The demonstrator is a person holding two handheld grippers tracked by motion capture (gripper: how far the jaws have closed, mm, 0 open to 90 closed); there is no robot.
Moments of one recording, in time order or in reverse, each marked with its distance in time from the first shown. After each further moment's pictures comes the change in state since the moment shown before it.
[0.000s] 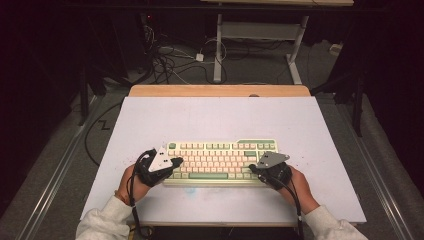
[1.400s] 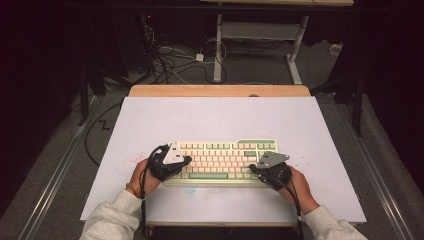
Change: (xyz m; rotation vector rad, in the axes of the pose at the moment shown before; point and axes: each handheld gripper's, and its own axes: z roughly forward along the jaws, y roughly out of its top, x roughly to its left) left arm 0.005 0.012 0.035 0.057 -0.058 -0.001; right arm 0.001 0.000 0.000 -0.005 -0.006 0.009
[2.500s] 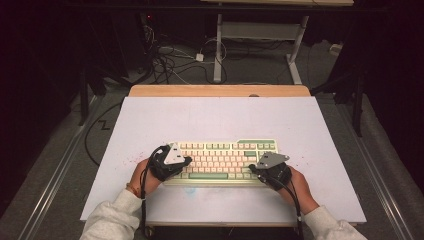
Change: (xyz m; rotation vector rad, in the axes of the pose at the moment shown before) left arm -0.001 -0.001 0.000 0.011 -0.003 0.010; right arm 0.001 0.000 0.000 -0.002 -0.006 -0.001
